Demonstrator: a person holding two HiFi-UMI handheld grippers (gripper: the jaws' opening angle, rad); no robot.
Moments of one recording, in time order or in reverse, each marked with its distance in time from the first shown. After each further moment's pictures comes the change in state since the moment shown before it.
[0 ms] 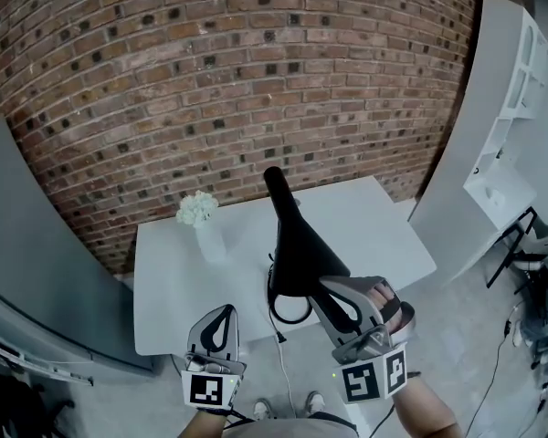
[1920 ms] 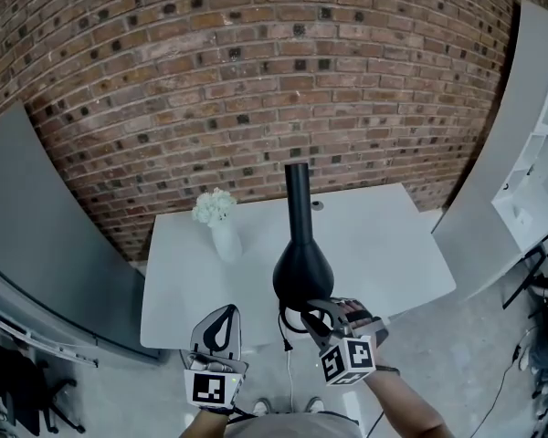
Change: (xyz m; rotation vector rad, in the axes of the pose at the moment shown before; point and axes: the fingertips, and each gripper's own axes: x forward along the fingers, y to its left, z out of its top) left arm 0.022 0.015 -0.021 0.044 0.052 0.118; right arm 0.076 0.142 -0.117 0.123 0.129 0.429
